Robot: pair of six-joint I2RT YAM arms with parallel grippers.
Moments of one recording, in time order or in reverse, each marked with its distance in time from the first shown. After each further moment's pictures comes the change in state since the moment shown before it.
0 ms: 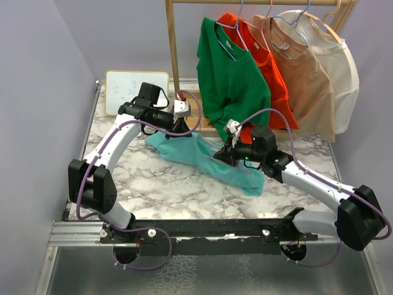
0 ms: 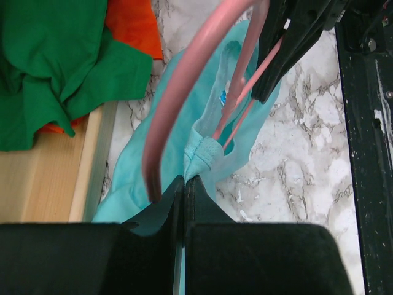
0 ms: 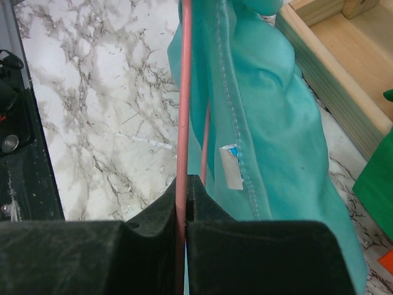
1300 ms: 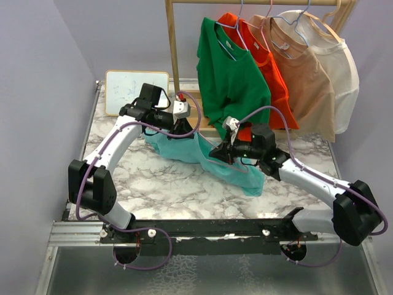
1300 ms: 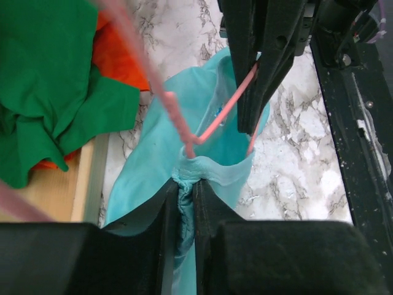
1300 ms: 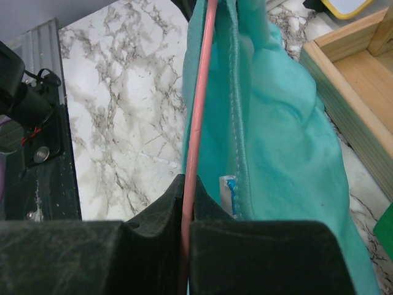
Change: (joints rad) left arm -0.020 -0.008 -0.027 0.074 0.103 -0.018; right arm -0.003 0.052 0.015 0.127 -0.114 0.055
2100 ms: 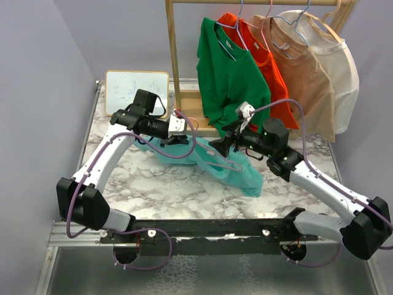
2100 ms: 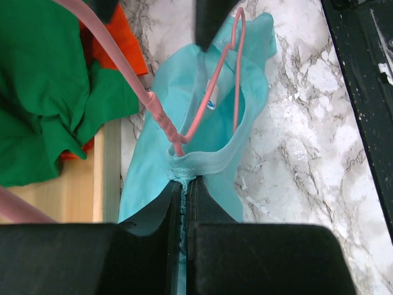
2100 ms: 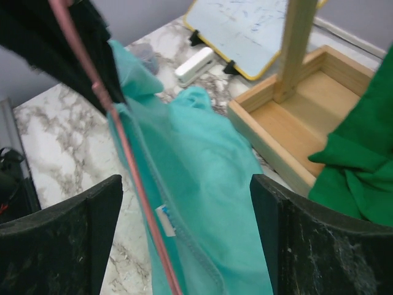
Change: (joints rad) left arm -0.008 -0.146 -0.042 -0.182 -0.093 0.302; right arm 0.002 -0.135 0.073 -0.039 0.242 0.052
